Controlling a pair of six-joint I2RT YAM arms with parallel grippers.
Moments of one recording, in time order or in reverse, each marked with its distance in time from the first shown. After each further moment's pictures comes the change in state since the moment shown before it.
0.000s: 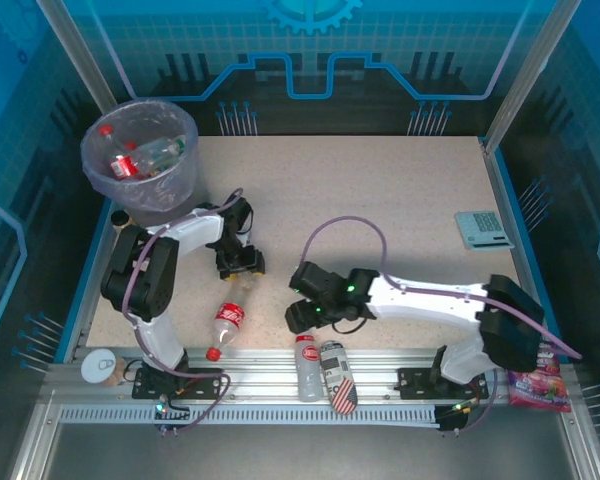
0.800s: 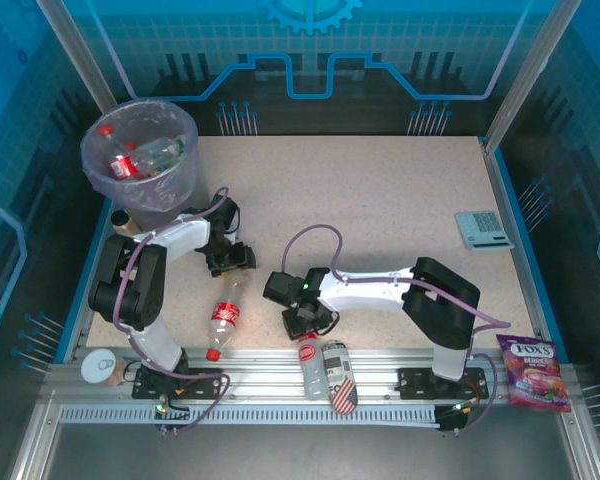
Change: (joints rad) left arm 0.062 -0.079 -0.072 0.090 -0.037 -0.008; right arm 0.002 0.314 0.169 -0.149 0.020 0.023
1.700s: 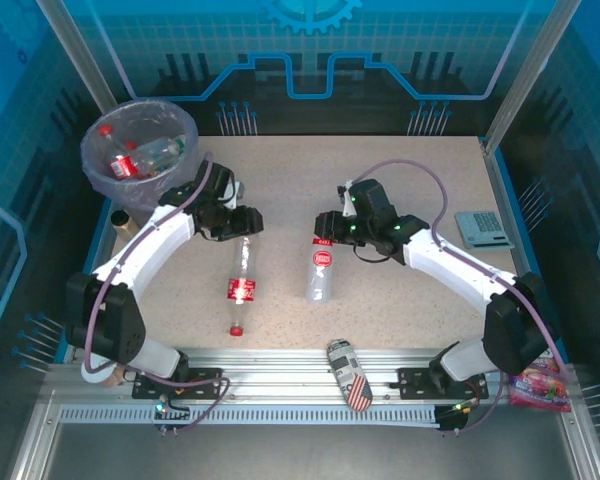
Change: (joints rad) left arm -0.045 -0.226 0.231 -0.065 0.081 -0.018; right arm -0.565 -0.383 -0.105 0.463 -0.235 -0.098
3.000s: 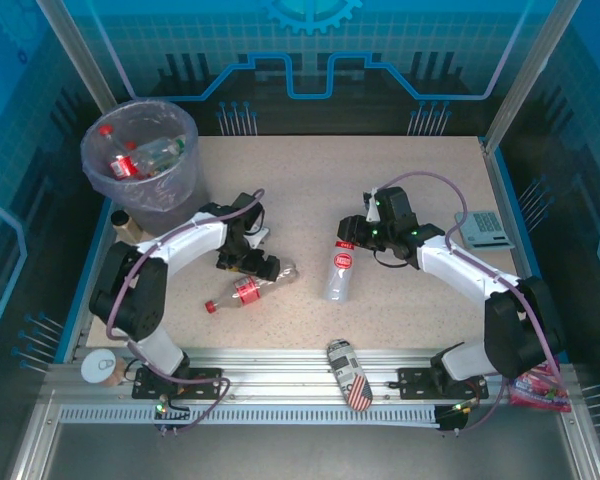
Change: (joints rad) left arm -0.141 0.190 -0.132 -0.089 -0.112 0.316; right arm -0.151 -0.027 -0.163 0.079 -0.051 -0.019
